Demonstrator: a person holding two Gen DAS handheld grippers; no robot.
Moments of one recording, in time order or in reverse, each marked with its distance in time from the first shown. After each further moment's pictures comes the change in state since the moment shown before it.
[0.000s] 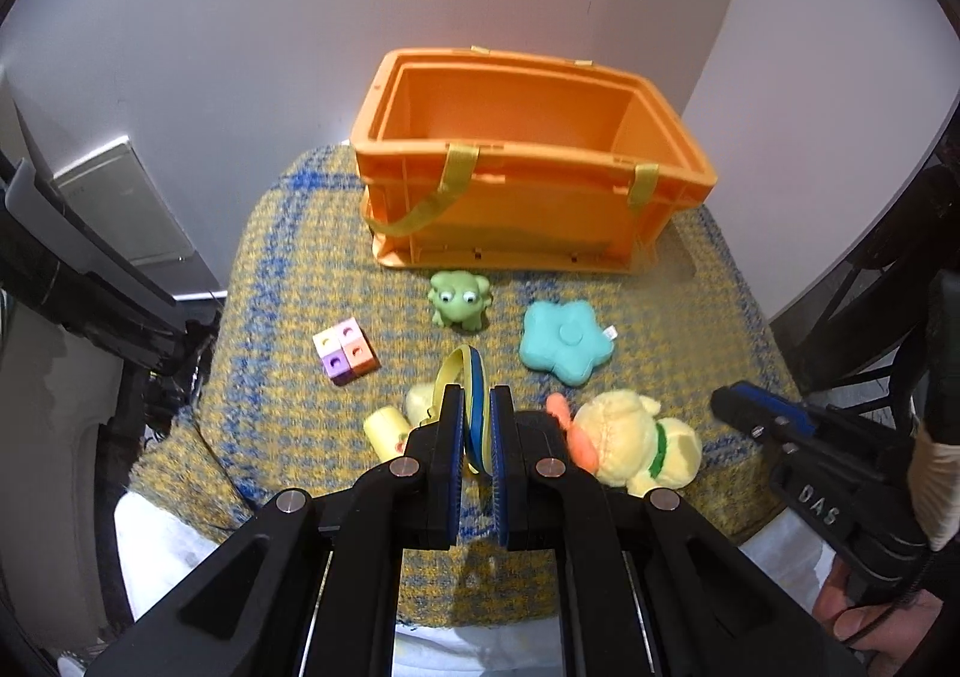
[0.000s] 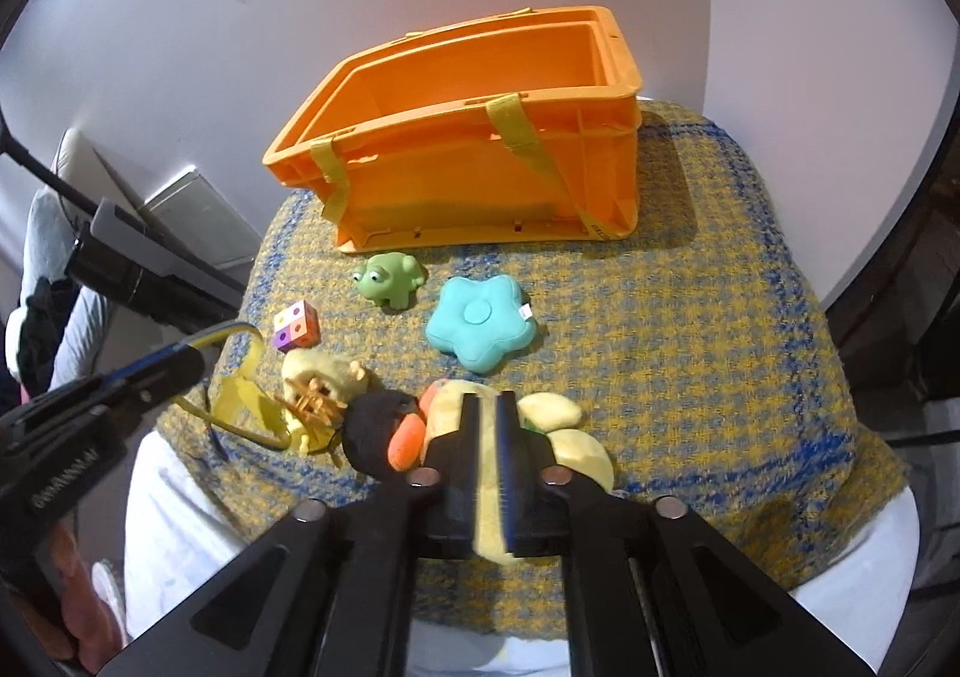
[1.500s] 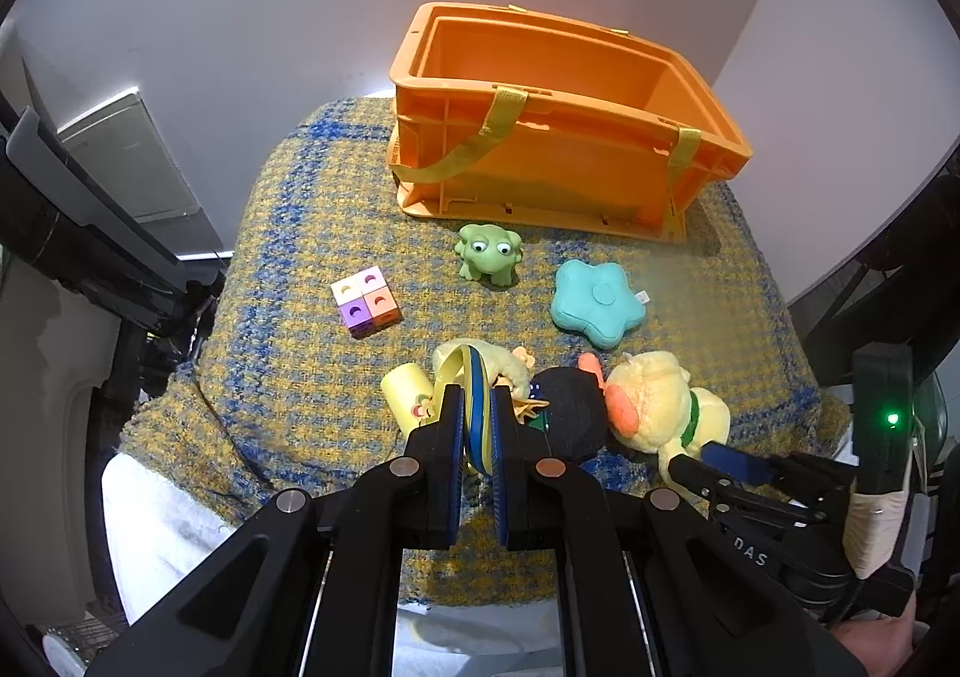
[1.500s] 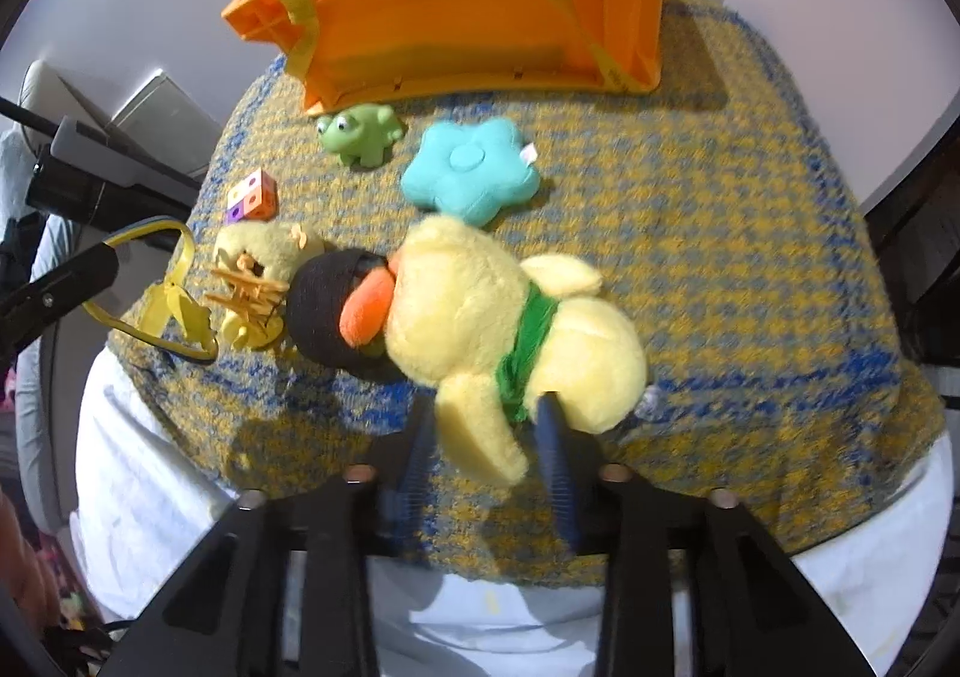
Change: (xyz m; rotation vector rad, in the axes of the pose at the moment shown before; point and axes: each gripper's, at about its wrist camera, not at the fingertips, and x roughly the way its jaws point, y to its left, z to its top) left arm 0.018 0.027 -0.025 -0.013 0.072 -0.031; right arm 0.060 0.008 -0.045 0.203 0.237 -0.099
